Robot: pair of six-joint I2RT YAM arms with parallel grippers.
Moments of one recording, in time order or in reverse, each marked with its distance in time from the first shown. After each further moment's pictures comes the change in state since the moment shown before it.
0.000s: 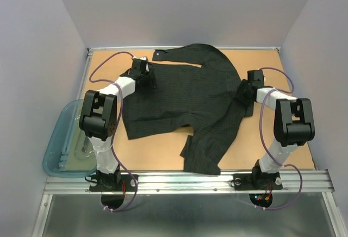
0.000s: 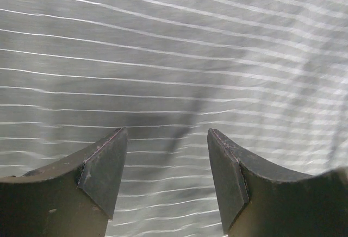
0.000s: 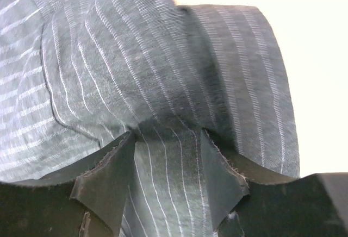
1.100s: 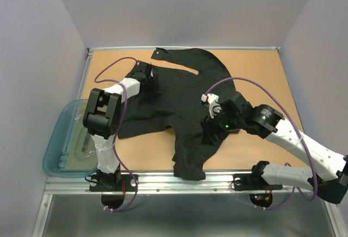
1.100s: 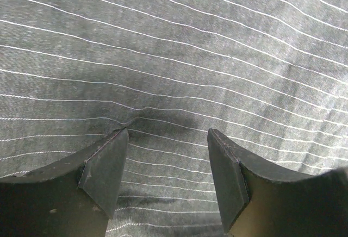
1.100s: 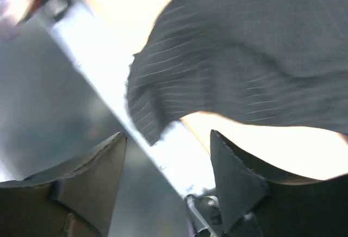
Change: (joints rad) left arm -0.038 0.043 0.002 -0.070 0.013 -0.046; right arm 0.803 -0.655 0.154 -0.736 -0.388 -0.335
